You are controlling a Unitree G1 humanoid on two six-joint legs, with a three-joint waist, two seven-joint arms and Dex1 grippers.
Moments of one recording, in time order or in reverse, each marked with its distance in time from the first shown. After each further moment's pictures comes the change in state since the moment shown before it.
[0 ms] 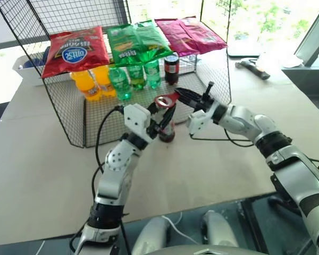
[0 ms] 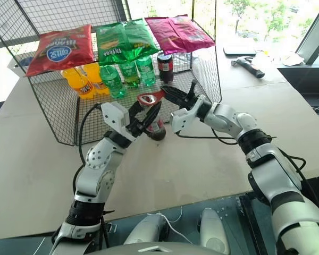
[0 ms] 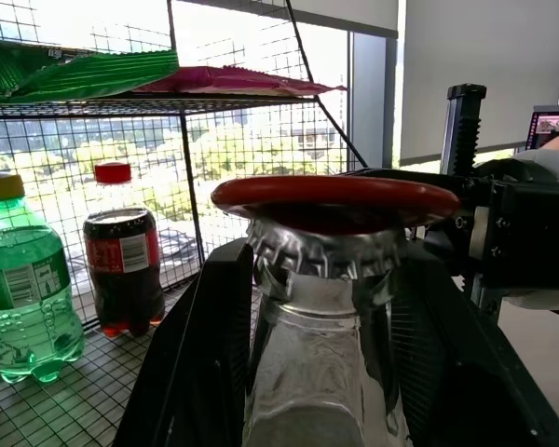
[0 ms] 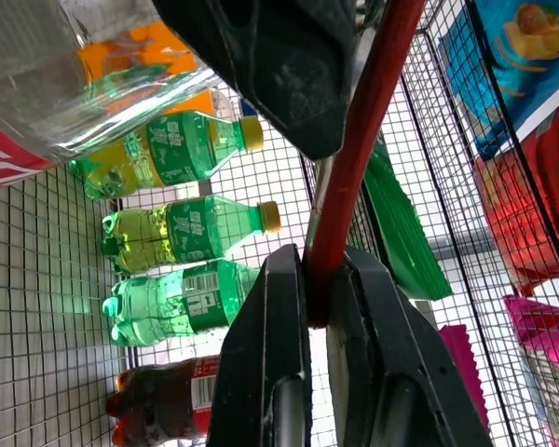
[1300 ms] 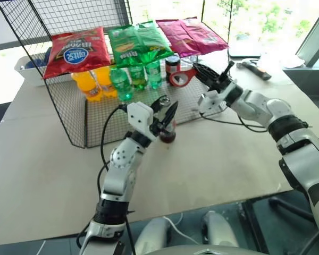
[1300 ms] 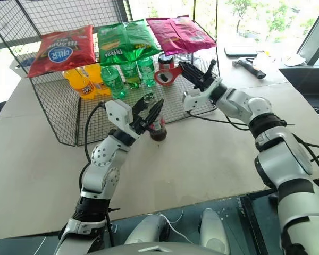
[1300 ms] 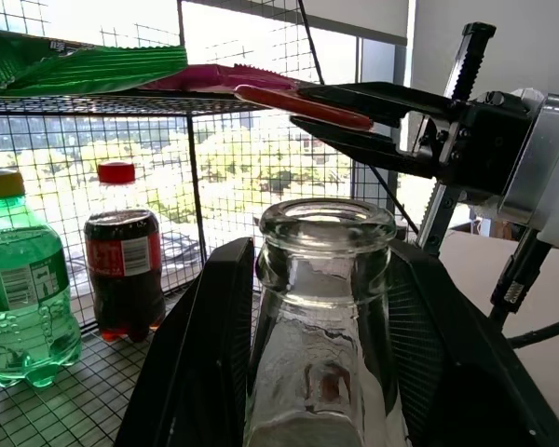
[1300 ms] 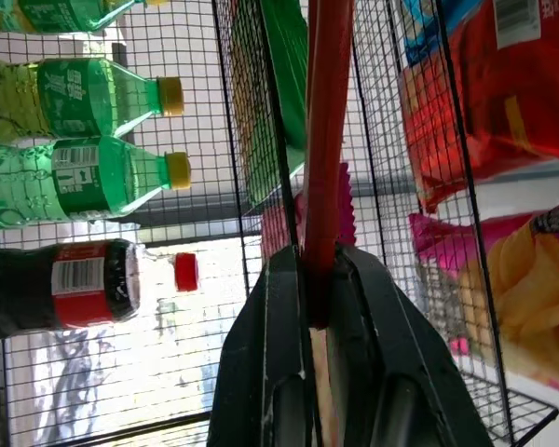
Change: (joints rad) left arm -0.020 -0.039 -0.001 0.039 0.015 -0.015 0.003; right arm -0.134 -0.075 0.050 0.207 -0.013 0.045 -0.209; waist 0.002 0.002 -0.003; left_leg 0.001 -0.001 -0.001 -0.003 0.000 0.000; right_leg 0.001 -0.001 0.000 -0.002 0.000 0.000
